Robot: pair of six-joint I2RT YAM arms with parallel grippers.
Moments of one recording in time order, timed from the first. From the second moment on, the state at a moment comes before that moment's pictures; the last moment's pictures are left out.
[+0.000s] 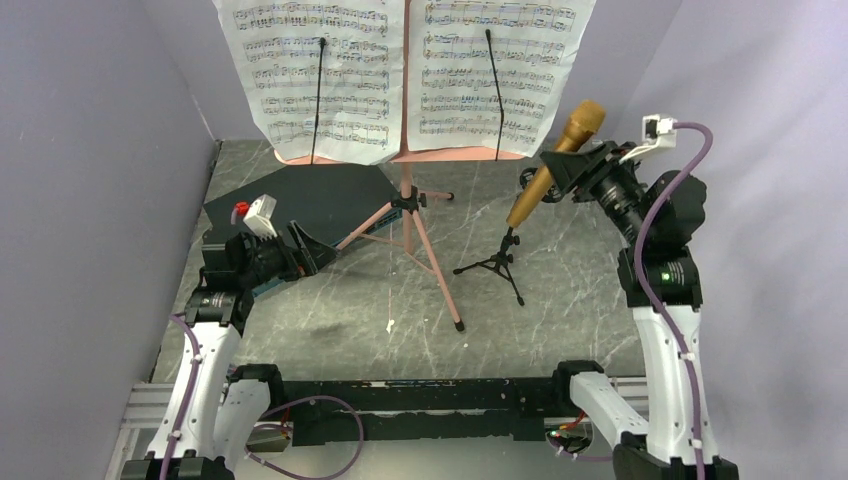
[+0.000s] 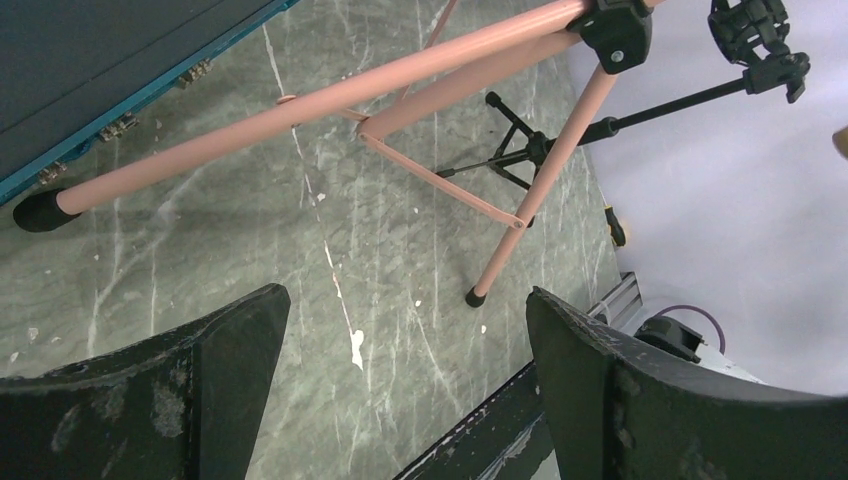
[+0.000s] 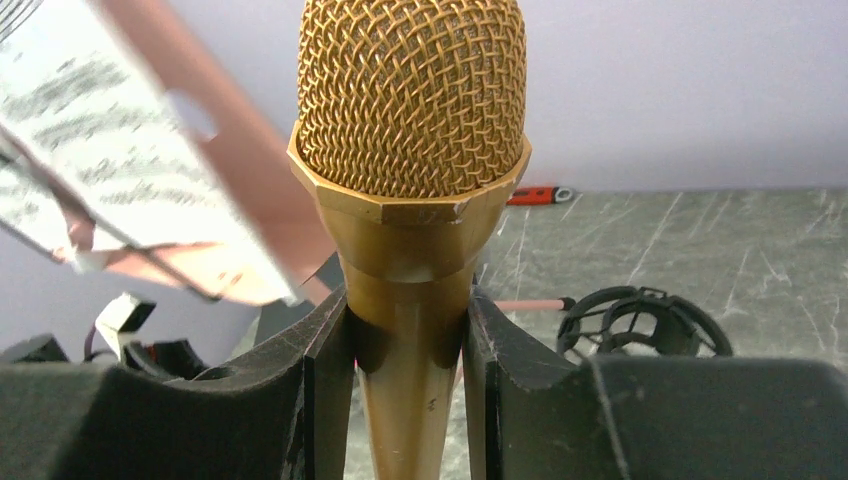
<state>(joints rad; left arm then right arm) 0.03 0.74 0.65 -0.32 0.71 -0.54 0.06 0.86 1.25 -0.31 -0.38 0.49</state>
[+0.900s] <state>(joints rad) 0.04 0.73 0.70 -0.42 0.47 -0.46 -0.24 1.13 1.29 0.00 -0.52 0.61</state>
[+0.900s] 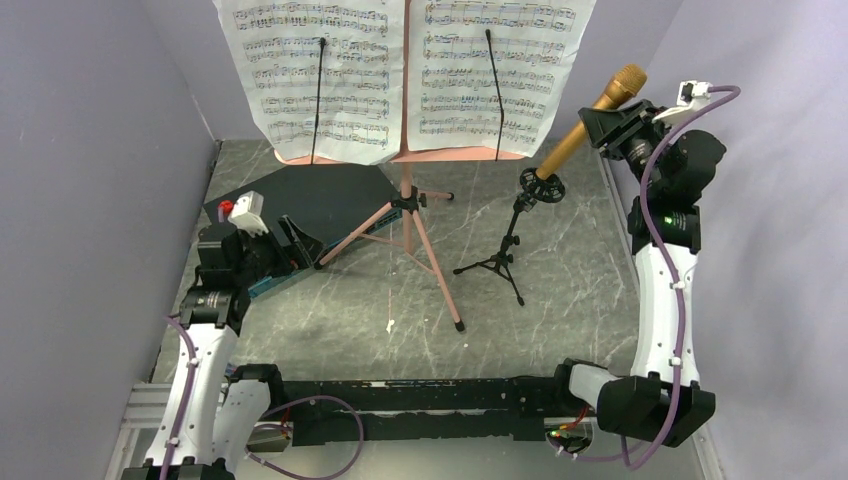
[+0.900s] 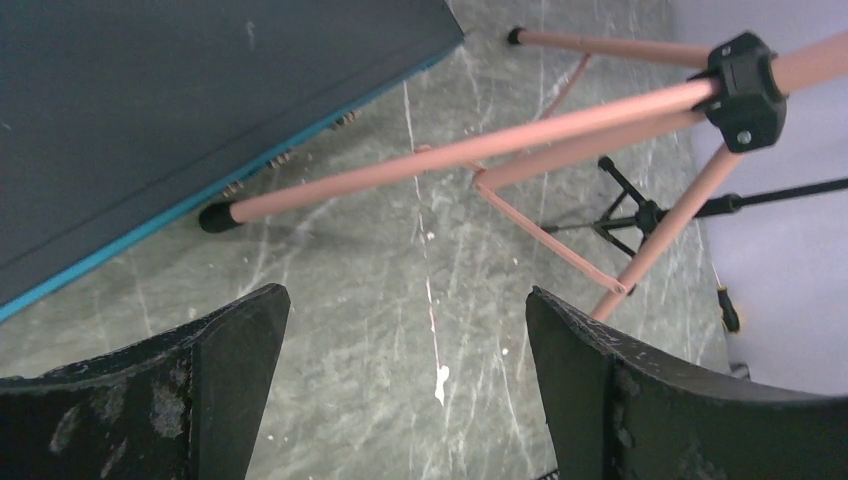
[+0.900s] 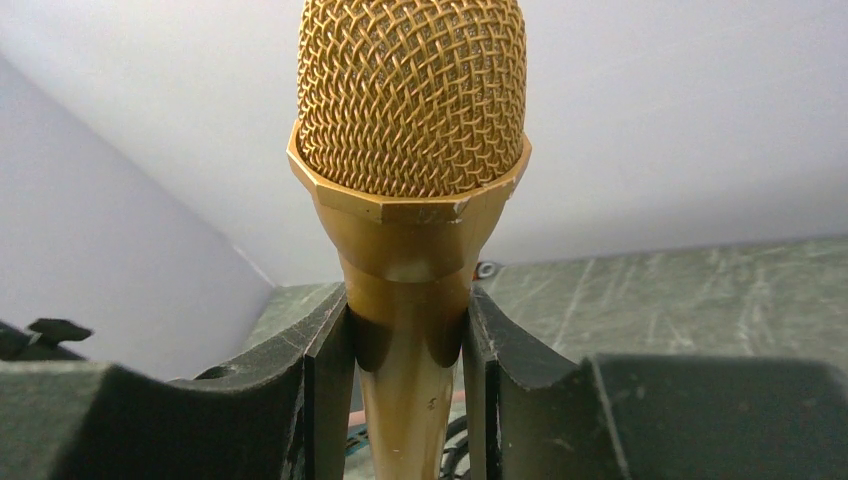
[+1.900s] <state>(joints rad) 0.04 0.70 0.80 -0.51 0.22 -0.22 -0.24 1.19 1.37 -0.08 -0.51 0.40</state>
